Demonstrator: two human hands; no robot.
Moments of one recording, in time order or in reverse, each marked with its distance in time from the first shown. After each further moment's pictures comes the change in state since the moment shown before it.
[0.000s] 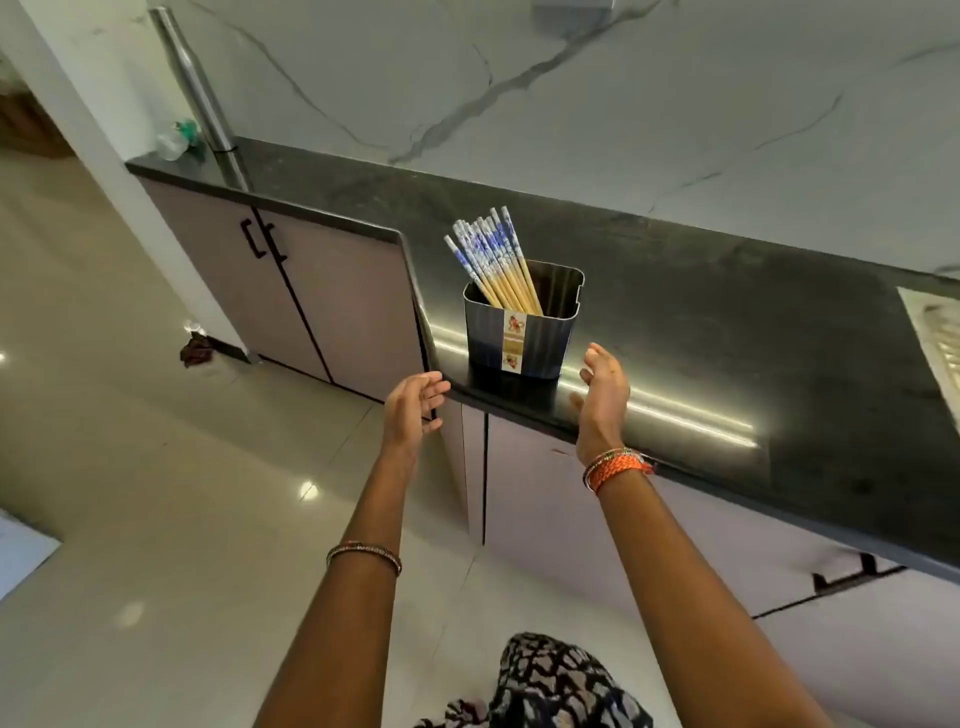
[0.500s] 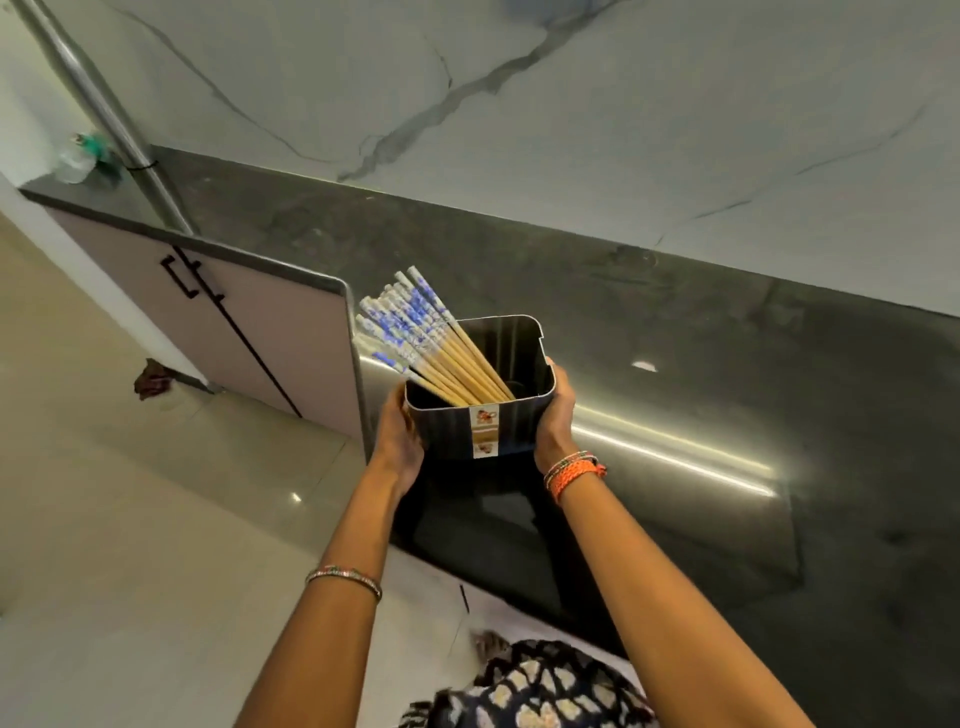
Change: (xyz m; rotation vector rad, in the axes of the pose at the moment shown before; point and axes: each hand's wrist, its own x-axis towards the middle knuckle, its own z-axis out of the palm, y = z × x) left_hand 0.193 0.026 0.088 -0.286 -0.052 -0.056; right_hand 0.191 -0.005 0.088 0.158 -0.252 0.181
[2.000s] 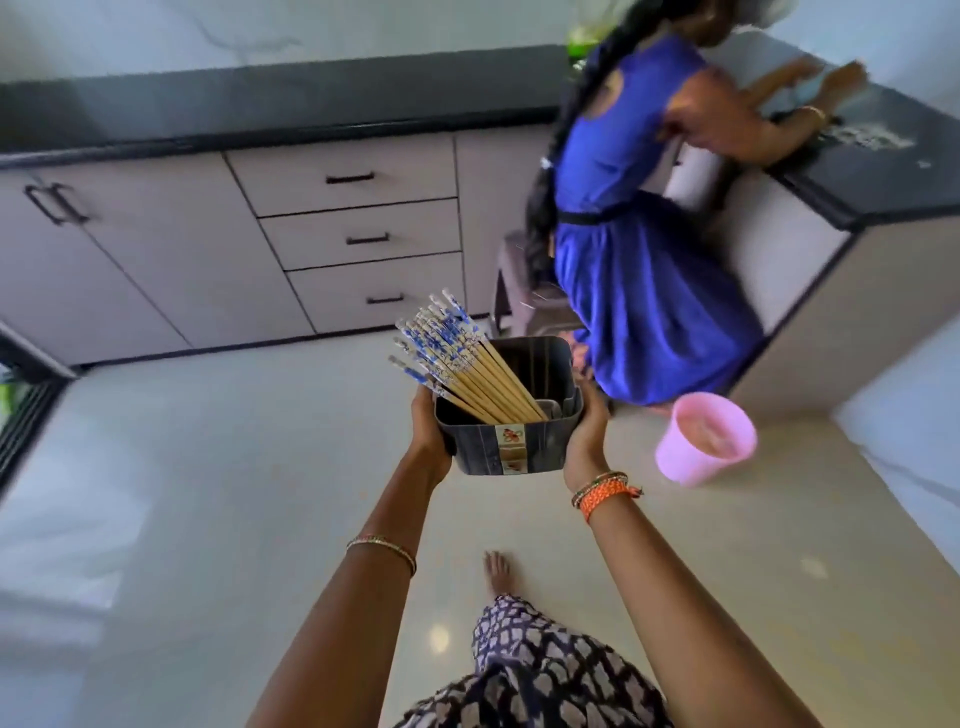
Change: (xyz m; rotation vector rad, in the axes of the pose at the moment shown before) left_hand -0.802 -0.166 -0.322 -0.807 2.251 0.840; right_hand -0.793 0.380 0.134 -0.692 -2.018 1.036
